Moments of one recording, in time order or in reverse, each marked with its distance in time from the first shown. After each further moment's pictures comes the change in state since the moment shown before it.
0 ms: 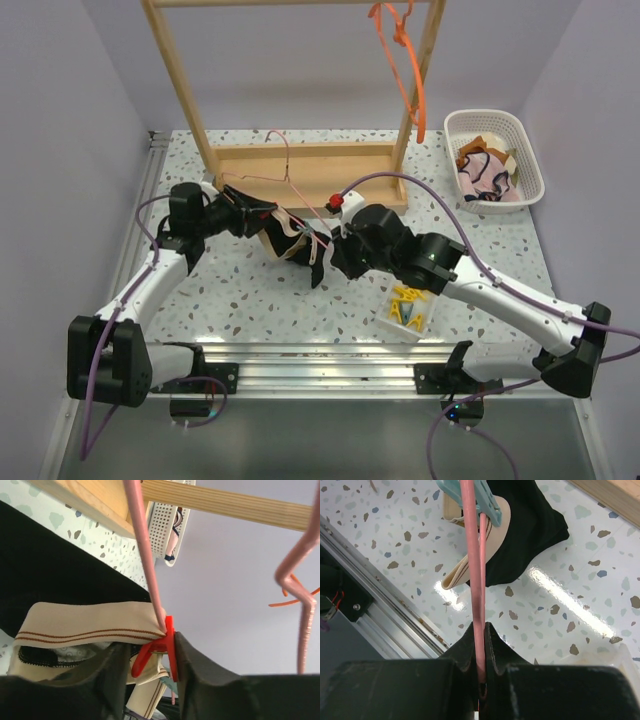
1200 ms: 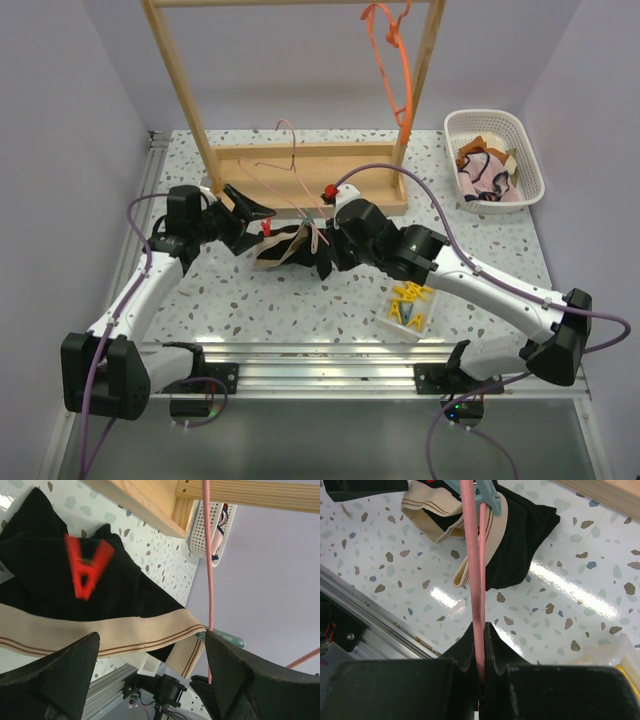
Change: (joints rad) left arm 0.002 -0.067 0.047 -0.282 -0.082 0.232; right arm 0.002 0.093 0.057 -0.027 0.124 0.112
